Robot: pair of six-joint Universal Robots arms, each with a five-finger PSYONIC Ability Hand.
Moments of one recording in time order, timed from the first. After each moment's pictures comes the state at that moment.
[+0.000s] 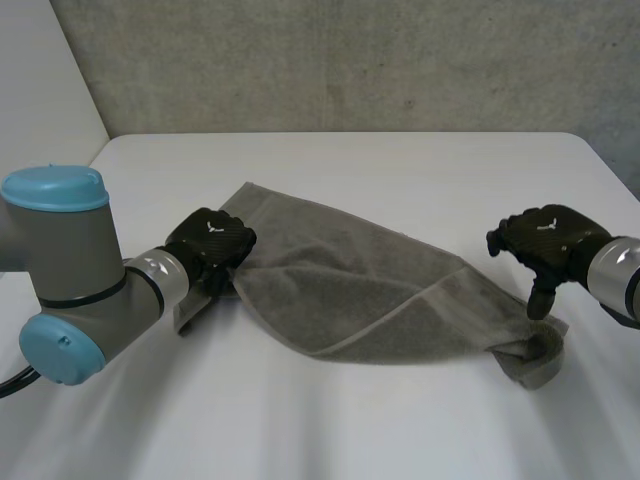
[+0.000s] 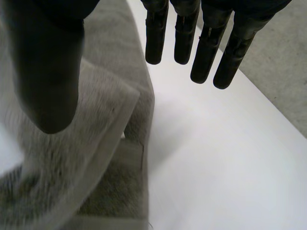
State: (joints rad) left arm 4.35 -2.09 -1.46 3.16 -1.32 3.67; right arm 1.68 -1.29 1.52 0.30 1.23 2.50; left_hand 1.45 1.49 1.54 1.52 1.48; right_hand 0.43 0.42 0.42 0.41 0.20
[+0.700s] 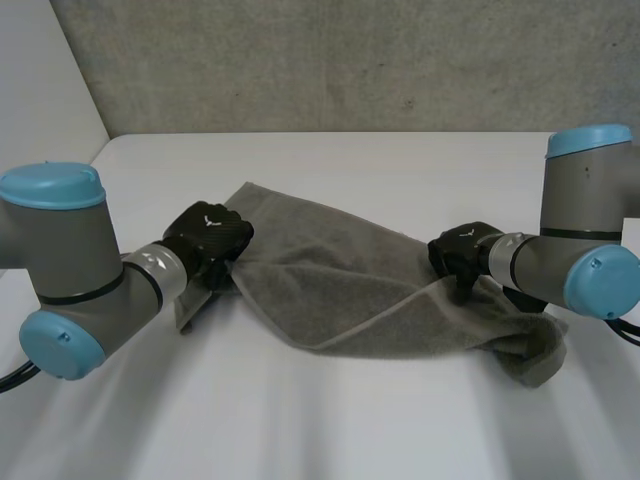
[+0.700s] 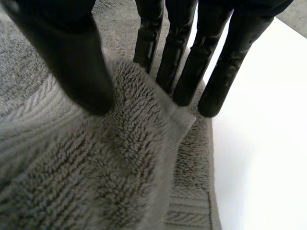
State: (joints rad) left arm 4.36 -2.09 -1.44 3.18 -1.32 3.67; right arm 1.88 -0.74 0.95 0.46 1.36 2.64; left_hand 1.45 1.49 1.55 1.52 1.48; right_hand 1.00 1.00 0.99 1.00 0.82
